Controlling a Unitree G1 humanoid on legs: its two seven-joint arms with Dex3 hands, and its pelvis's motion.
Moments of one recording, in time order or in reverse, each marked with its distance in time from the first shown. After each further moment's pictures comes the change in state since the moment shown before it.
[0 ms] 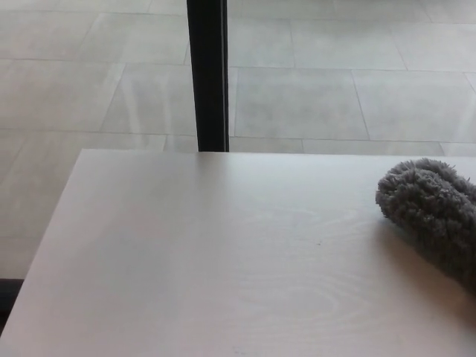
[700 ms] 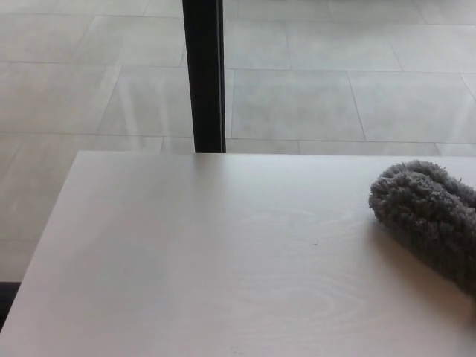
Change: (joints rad) left_arm 0.000 0.000 -0.030 -0.001 0.007 0.000 0.023; right_arm -0.127 0.139 0.201 0.395 -0.072 -0.097 -0.293
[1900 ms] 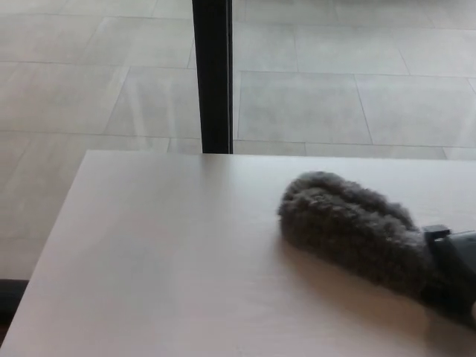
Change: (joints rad) left_arm -0.029 0.004 -0.031 0.002 0.010 0.000 0.000; right_arm -0.030 0.028 0.111 0.064 -0.159 -0.053 -0.180
